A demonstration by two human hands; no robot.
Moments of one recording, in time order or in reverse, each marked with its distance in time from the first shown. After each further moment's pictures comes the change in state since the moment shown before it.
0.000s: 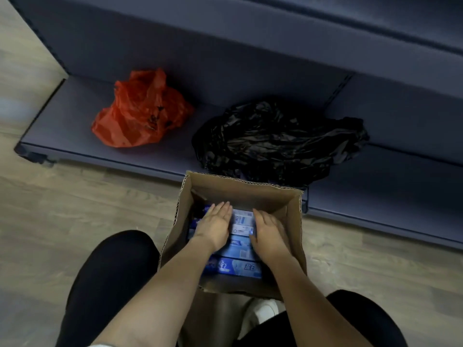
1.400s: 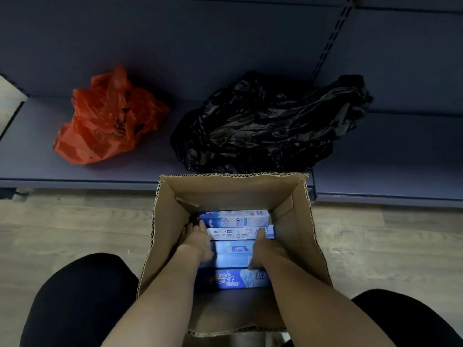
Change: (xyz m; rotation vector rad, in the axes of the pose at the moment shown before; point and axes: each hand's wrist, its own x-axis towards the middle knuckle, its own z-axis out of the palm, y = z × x) left_hand 0.027 -0.026 0.038 0.011 -0.396 -0.303; right_hand 0.041 0.004 0.080 0.083 -0.505 0.380
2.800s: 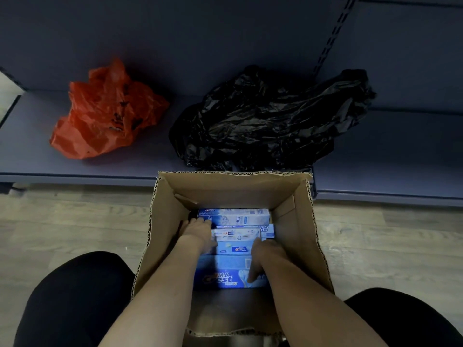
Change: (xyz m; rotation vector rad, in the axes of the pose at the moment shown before) left_hand 0.015 0.002 -0.004 0.106 0.069 0.086; right_hand -0.012 -0.002 -0.004 -0.202 -0.110 -0.041
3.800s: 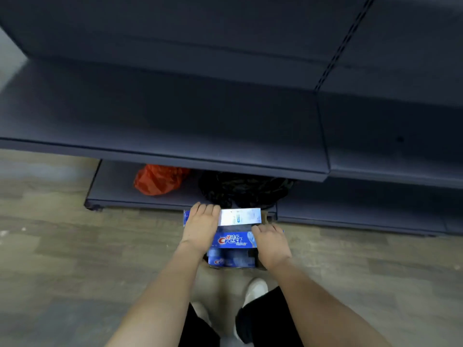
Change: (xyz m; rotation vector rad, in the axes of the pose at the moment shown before) left_hand -0.346 -0.039 -0.234 0.003 0.809 0.204; right_hand -0.392 0.019 -0.130 -0.113 0.633 -0.250
